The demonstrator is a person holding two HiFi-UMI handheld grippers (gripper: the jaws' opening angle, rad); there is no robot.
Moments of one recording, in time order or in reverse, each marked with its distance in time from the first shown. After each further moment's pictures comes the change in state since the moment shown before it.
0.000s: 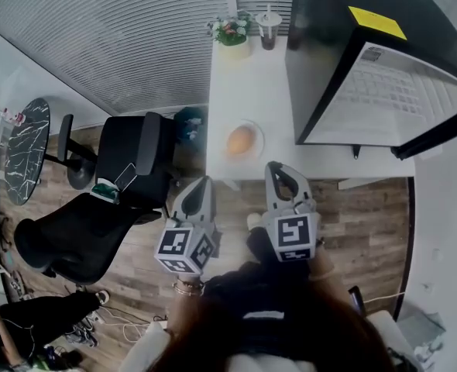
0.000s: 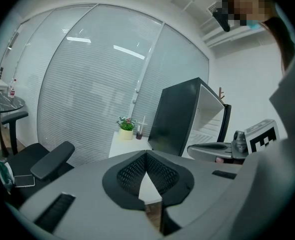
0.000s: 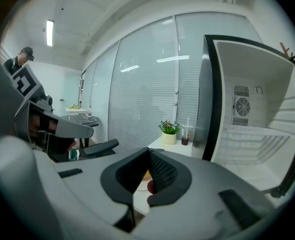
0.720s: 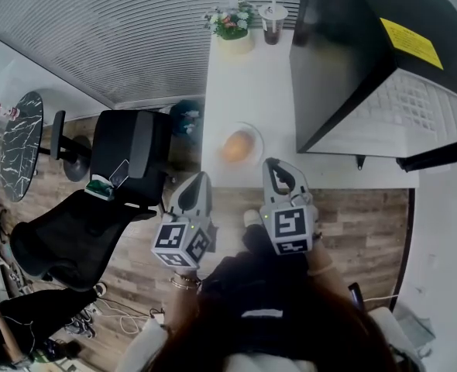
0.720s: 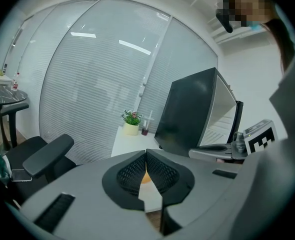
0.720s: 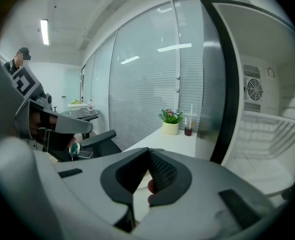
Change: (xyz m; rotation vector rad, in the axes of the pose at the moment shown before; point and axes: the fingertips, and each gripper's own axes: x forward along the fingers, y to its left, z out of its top) left arm 0.051 0.027 -0.019 -0.046 0.037 0.041; right arm 0.053 -0.022 -0.038 0.023 0.123 0.044
